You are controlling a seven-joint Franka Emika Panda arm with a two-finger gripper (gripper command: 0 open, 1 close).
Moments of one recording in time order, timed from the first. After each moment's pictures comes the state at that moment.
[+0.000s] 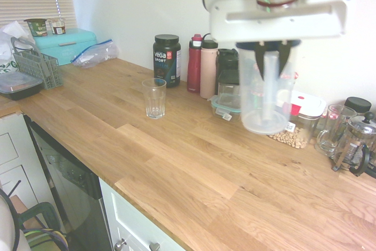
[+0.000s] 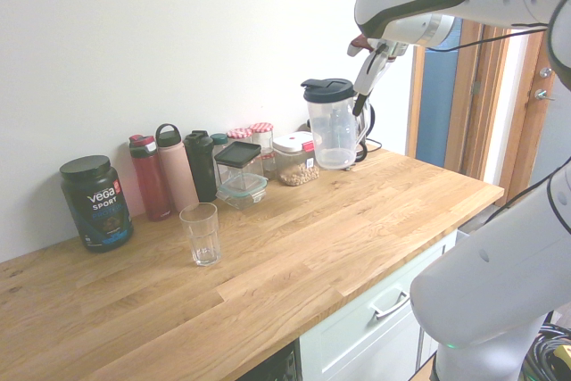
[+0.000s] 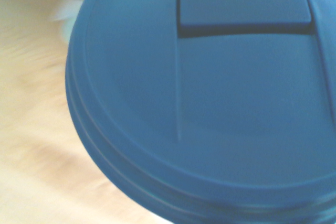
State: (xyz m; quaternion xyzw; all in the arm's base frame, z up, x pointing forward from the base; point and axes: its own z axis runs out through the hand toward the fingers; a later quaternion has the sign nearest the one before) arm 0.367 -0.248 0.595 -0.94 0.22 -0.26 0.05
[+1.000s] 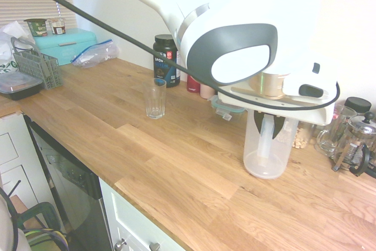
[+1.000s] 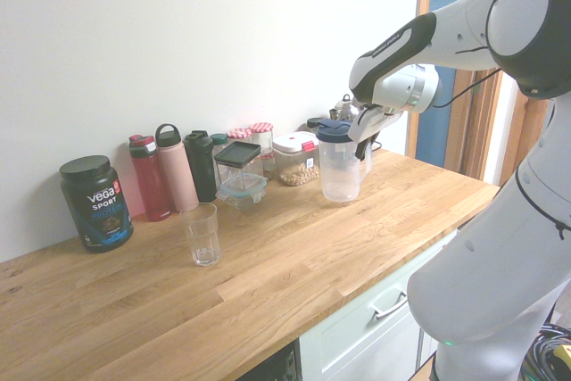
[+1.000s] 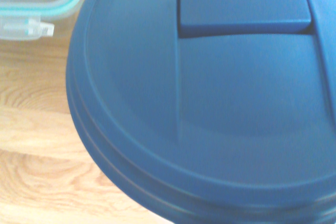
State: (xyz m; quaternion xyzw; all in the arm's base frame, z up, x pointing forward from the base) arm 0.382 -0.258 0.471 -0.92 0.32 -0.23 0.07
